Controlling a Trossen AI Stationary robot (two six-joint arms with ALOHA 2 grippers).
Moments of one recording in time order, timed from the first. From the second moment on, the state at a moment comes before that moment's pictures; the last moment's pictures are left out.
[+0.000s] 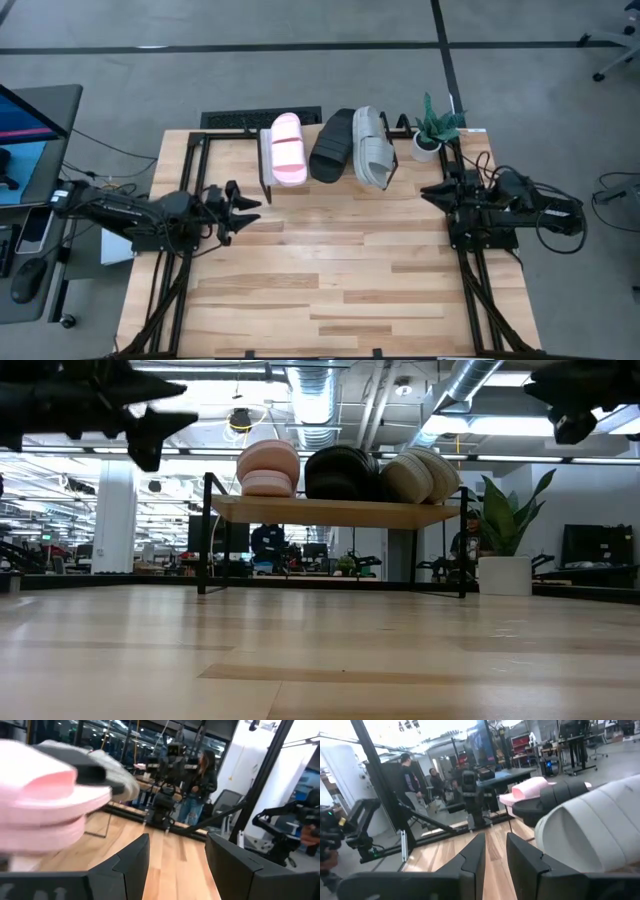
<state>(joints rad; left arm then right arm) -0.09 0.53 0.07 0.60 -0.15 -0.30 -0.01 0.02 0.37 -0.32 0.05 0.23</state>
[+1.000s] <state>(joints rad) -0.04 0.22 0.01 0.06 -0.18 -0.32 -0.01 0.14 0.37 -0.51 -0.05 0.49</state>
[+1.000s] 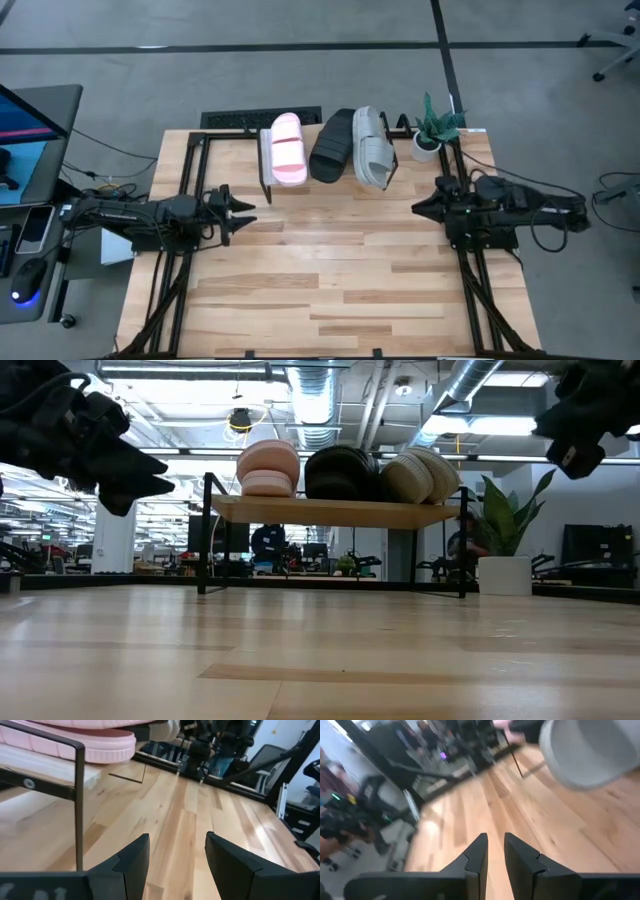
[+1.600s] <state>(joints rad) 0.00 0.22 0.01 0.07 -0.23 -0.25 -0.01 0.22 0.29 -0.61 -0.03 0.48</state>
